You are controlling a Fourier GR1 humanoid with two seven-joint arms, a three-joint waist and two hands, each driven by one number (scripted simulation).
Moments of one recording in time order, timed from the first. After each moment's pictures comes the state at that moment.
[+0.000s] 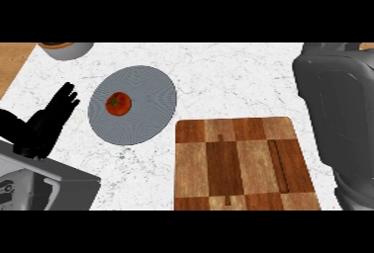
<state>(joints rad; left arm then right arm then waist) -0.26 0.10 0.42 -1.40 -0.10 -0.36 0.16 -1.11 -0.21 0.01 -1.44 1.03 -0.08 1.04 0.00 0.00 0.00</state>
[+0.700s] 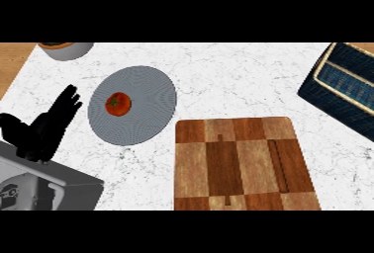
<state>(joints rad) -0.23 0.07 0.41 -1.44 -0.12 -0.35 0.17 -1.02 -0.43 -0.17 -1.31 1.00 -0.06 0.90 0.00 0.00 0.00</state>
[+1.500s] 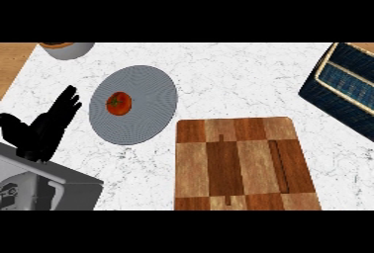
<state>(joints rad) -0.24 0.08 0.43 -1.41 -0.12 -0.37 0.15 -0.81 -0.50 -0.35 -1.16 0.91 -0.33 0.68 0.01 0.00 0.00</state>
